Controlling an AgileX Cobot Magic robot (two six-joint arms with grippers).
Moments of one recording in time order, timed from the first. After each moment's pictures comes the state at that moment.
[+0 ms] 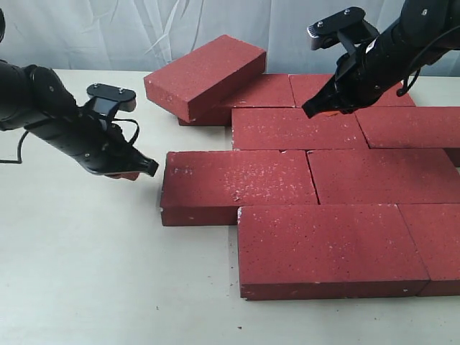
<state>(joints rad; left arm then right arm) -0.29 1.87 -1.00 -0.50 0.41 0.52 0.25 1.81 -1.28 0.21 0.60 -0.49</state>
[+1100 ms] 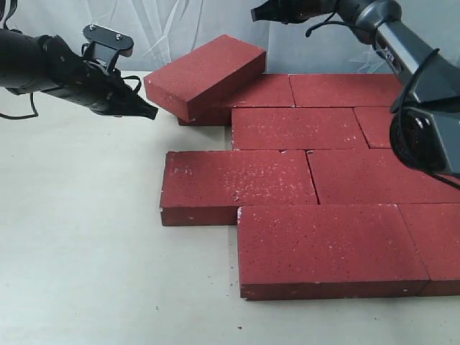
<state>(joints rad) -0.25 1.98 -1.24 -0.37 0.18 0.51 0.25 2.69 -2.71 0.12 0.63 -0.24</state>
